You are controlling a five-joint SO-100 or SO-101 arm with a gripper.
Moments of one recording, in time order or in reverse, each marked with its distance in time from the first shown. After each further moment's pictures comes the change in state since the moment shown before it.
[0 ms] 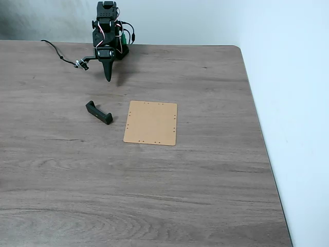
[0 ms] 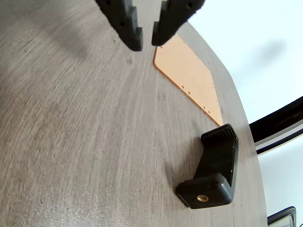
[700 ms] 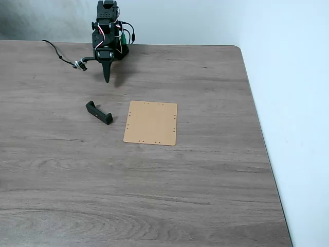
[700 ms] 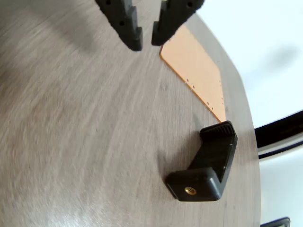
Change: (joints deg) arm 1.9 -3.8 1.0 -5.1 -9.7
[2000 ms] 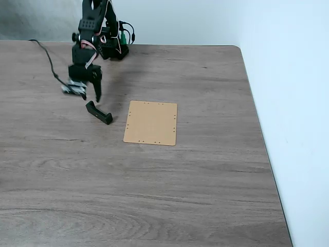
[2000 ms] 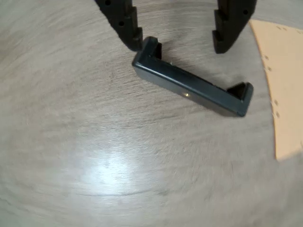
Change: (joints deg) arm 6.9 -85.3 -66.6 -2.9 -81.3
